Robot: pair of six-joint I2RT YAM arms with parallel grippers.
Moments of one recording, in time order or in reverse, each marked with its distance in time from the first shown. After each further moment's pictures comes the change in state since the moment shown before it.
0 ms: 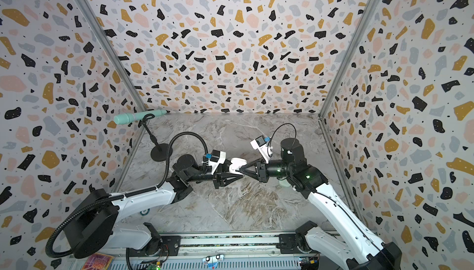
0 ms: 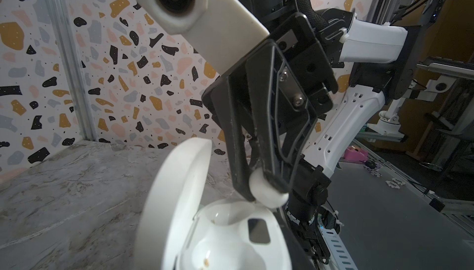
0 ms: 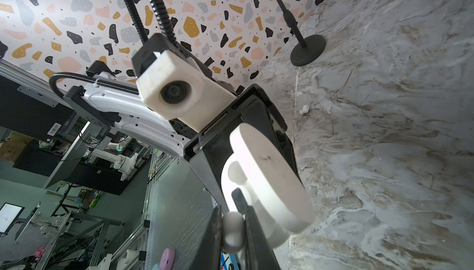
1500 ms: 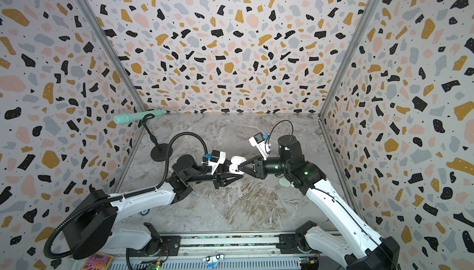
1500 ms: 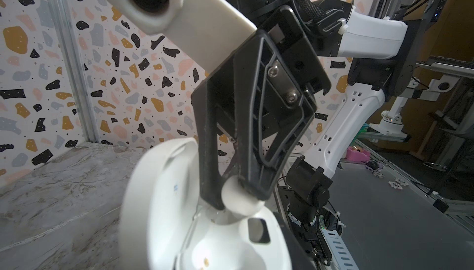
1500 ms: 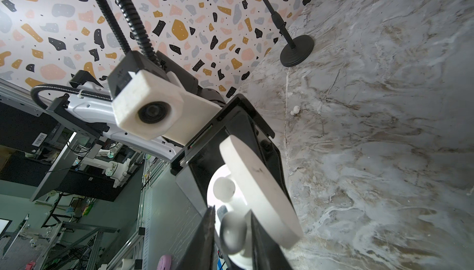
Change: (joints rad) left arm -0.006 -0.010 0.000 -0.009 -0.014 0.008; right arm 0.007 0.047 0.063 -0.055 0.075 0.003
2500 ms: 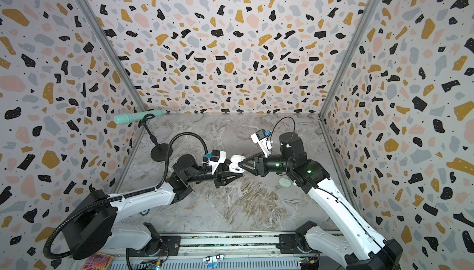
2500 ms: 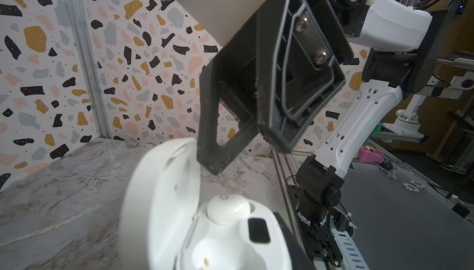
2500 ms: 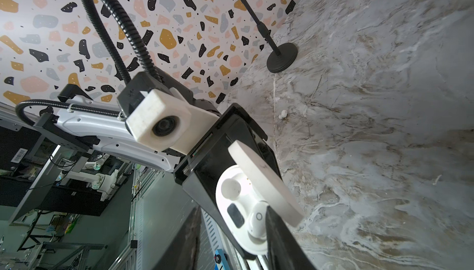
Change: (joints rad) left arm 0.005 -0.007 0.000 -0.038 -0.042 0.027; right arm 0.002 -0.005 0.071 -0.082 0.076 -0.002
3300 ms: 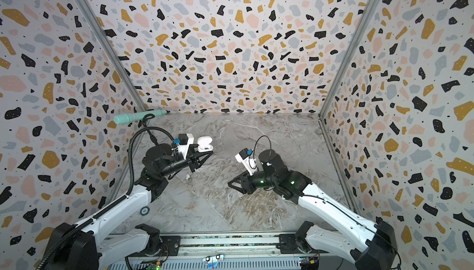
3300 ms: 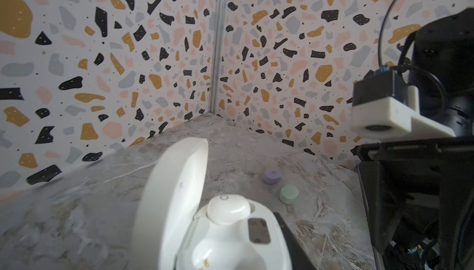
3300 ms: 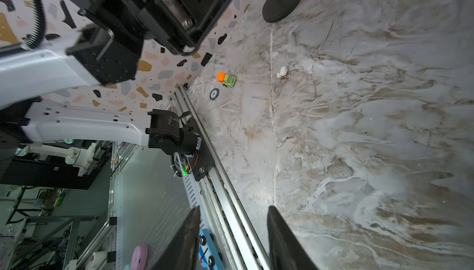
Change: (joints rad) left arm 0.442 -0.240 -0.027 -0.334 -0.034 0.012; right arm 0.317 0.080 -0.194 0.156 0.243 0.026
